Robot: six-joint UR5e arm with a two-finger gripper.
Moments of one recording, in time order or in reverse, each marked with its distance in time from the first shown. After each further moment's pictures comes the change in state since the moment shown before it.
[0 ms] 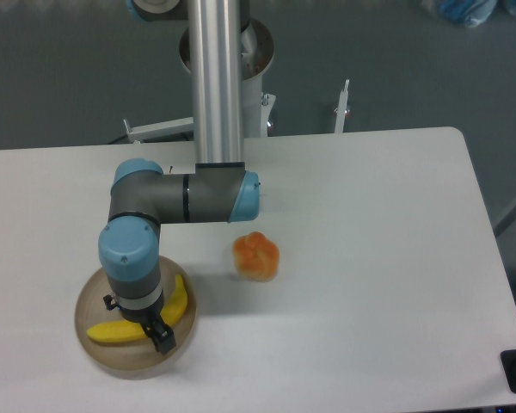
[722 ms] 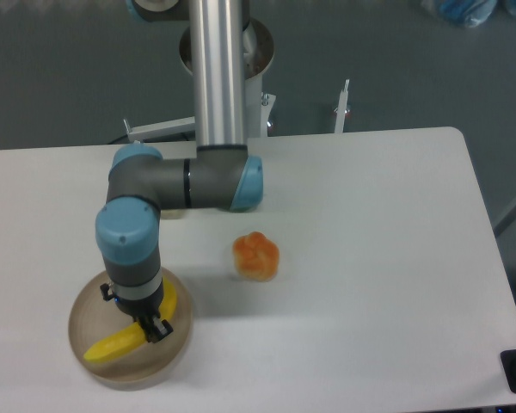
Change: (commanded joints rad) arm 0.075 0.150 0.020 -0.064 -0.024 0.011
